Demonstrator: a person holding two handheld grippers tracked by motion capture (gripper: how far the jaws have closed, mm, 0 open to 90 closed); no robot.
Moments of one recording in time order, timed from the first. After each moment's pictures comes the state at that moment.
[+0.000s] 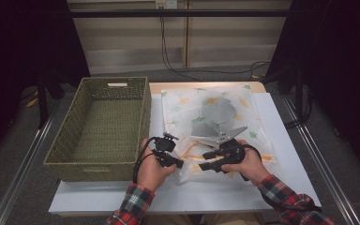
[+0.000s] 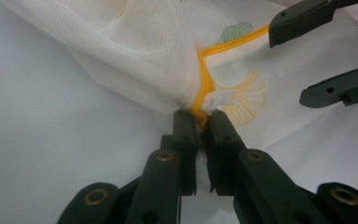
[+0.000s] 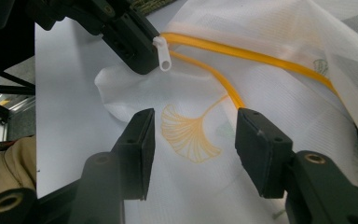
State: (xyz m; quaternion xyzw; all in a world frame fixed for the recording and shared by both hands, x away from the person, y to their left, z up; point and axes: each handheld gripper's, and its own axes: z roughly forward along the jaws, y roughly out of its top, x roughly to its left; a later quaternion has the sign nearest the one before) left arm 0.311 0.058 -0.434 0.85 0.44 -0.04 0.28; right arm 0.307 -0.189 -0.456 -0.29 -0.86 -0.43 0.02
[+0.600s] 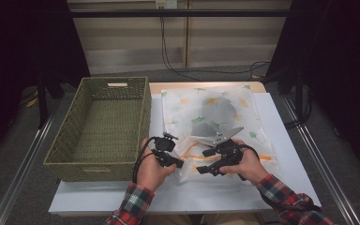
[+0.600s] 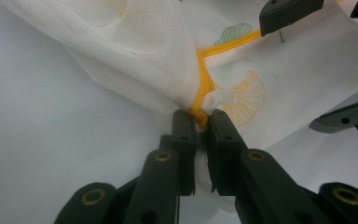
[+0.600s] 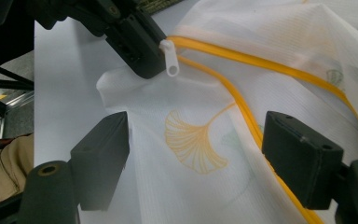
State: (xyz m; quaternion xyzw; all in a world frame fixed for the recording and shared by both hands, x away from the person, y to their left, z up) left arm 0.311 0.058 -0.433 0.85 0.44 -0.05 0.29; right arm 0.307 -0.180 -0.456 -0.27 -0.86 -0.42 0.02
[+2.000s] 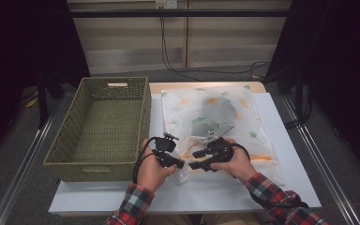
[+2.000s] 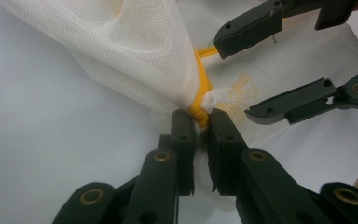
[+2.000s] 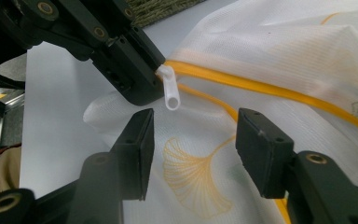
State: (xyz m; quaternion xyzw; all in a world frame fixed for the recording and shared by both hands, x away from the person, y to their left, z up) left arm 0.309 0.057 -0.432 0.85 0.44 -0.05 0.29; right arm 0.318 -0.158 -0.461 -0.26 -0.87 -0.43 0.02
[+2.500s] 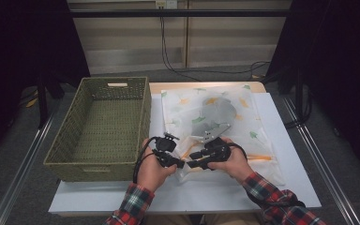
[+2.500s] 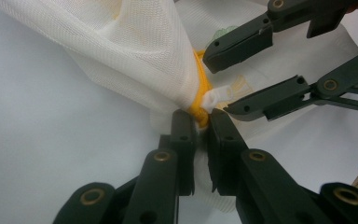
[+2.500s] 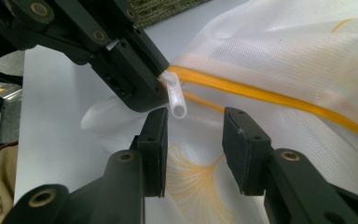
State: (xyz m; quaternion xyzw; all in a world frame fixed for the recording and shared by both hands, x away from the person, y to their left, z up) left arm 0.309 0.056 -0.431 0.85 0.43 -0.05 0.29; right arm 0.320 -0.151 -0.461 -0.25 -0.87 -0.42 0.02
